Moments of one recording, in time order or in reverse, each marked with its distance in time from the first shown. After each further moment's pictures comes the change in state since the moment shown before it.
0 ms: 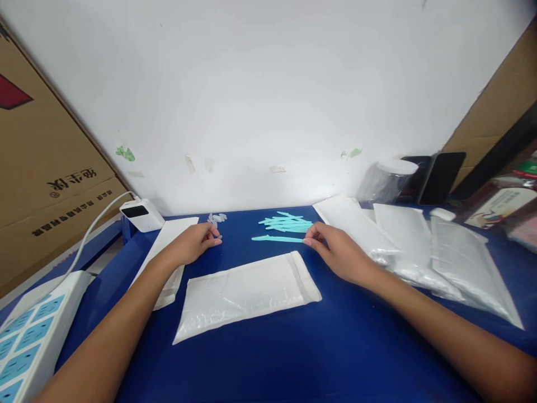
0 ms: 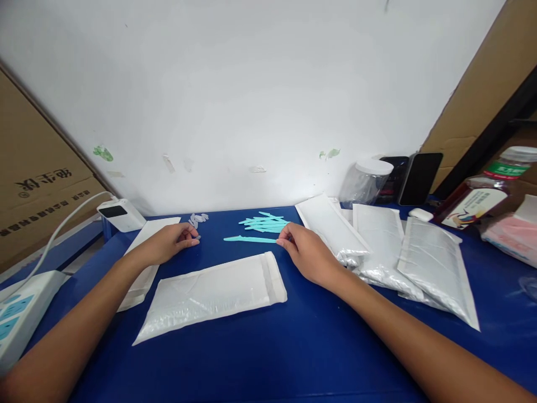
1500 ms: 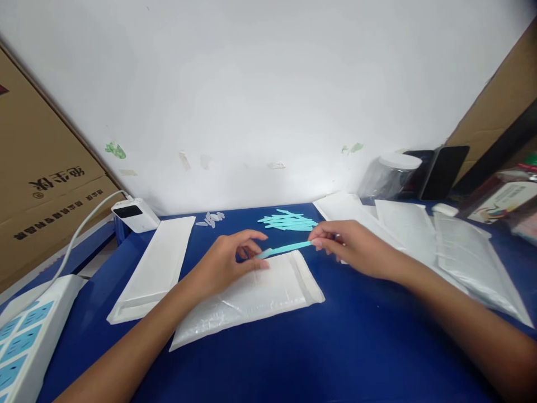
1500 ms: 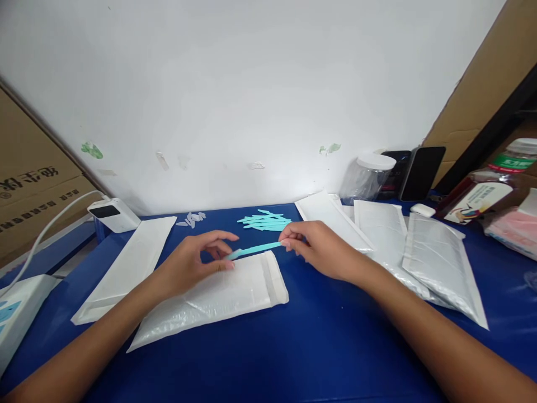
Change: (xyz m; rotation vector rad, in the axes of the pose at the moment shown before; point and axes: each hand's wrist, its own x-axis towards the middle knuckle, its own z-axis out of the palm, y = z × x) left_hand -0.038 0.100 0.037 -0.361 -0.026 0.204; right_hand -0.003 -0.006 -0.034 0.083 -0.187 -0.040
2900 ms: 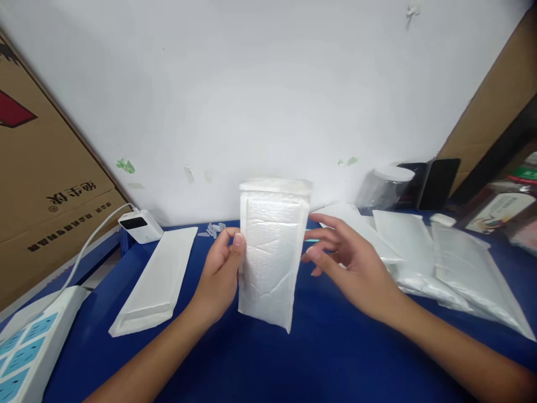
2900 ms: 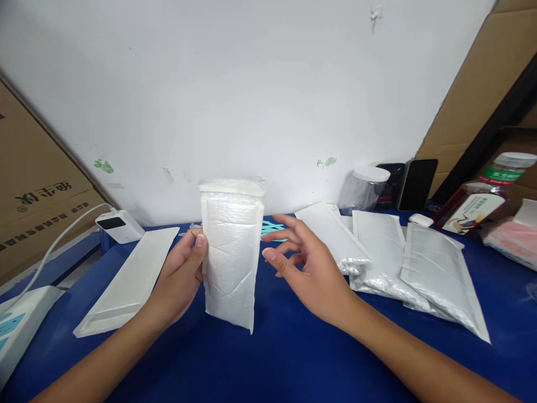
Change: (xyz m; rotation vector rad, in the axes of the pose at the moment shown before) left_hand -0.008 0.022 0.020 -0.667 0.353 -0.035; right_hand -0.018 -0.041 0.031 0.540 0.361 -0.135
